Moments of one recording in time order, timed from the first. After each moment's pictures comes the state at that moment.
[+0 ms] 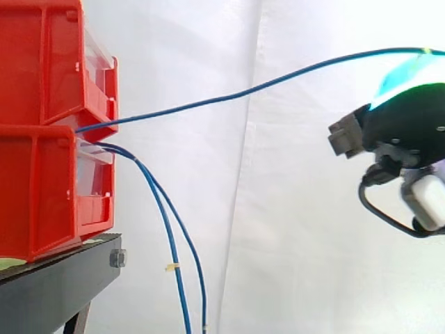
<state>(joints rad) 0.16 -2.13 -1.22 -3.20 -1.55 0.12</state>
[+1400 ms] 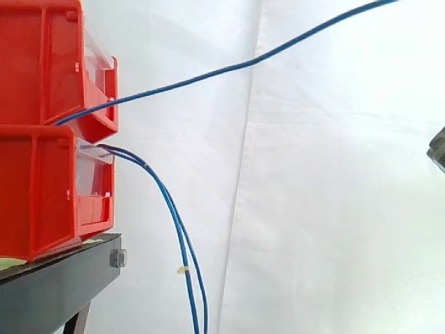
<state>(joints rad) 0.16 -2.14 -1.22 -3.28 -1.75 0.51</state>
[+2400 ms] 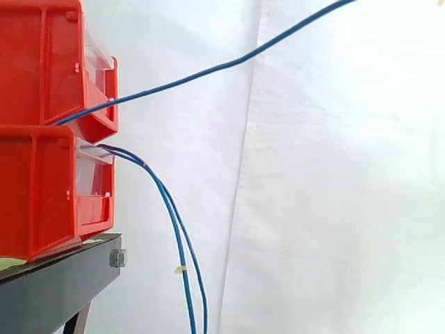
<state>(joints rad) 0.17 -2.14 -1.22 -3.28 -1.78 0.56</state>
